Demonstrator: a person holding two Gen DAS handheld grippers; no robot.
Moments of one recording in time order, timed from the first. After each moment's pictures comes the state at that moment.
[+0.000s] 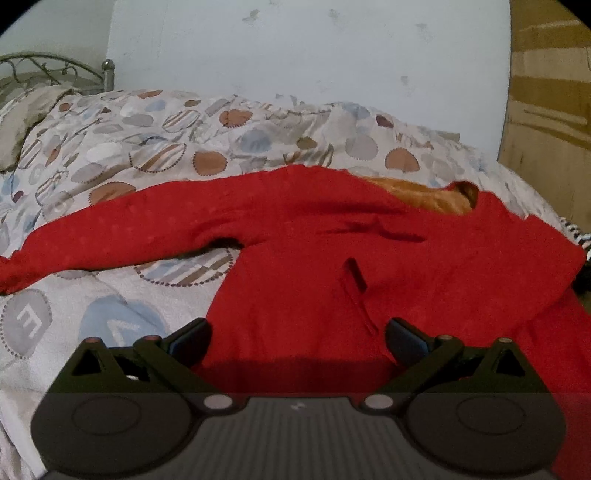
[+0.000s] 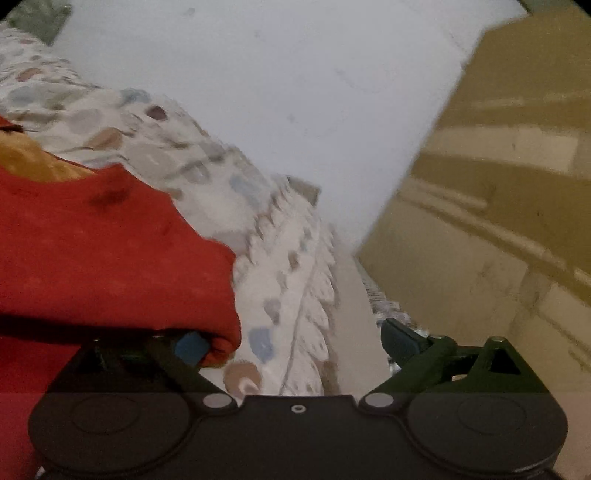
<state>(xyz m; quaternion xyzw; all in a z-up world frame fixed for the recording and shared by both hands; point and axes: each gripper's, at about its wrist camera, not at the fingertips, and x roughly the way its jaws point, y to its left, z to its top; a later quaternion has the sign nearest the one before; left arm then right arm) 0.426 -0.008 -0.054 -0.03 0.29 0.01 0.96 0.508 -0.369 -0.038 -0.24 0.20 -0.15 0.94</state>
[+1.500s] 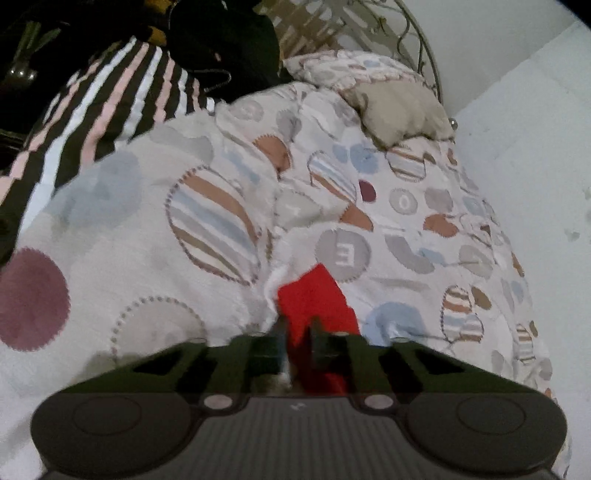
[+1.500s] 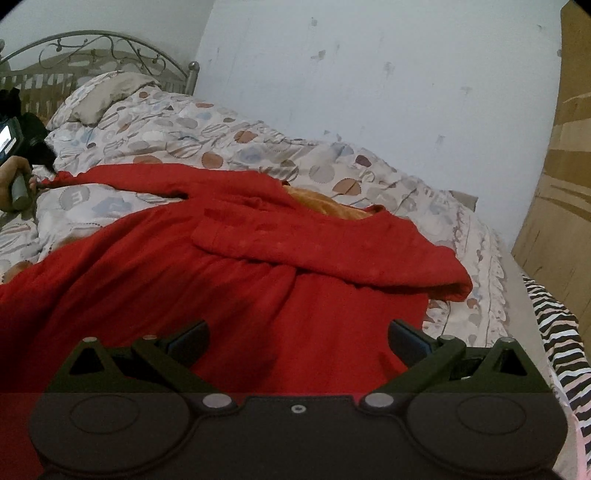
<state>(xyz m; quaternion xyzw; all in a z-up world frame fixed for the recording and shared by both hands) 0.392 0.374 -0.080 -0.45 0.13 0.32 0.82 0.295 -0.234 -0.007 -0.16 0.23 0.12 0.95</state>
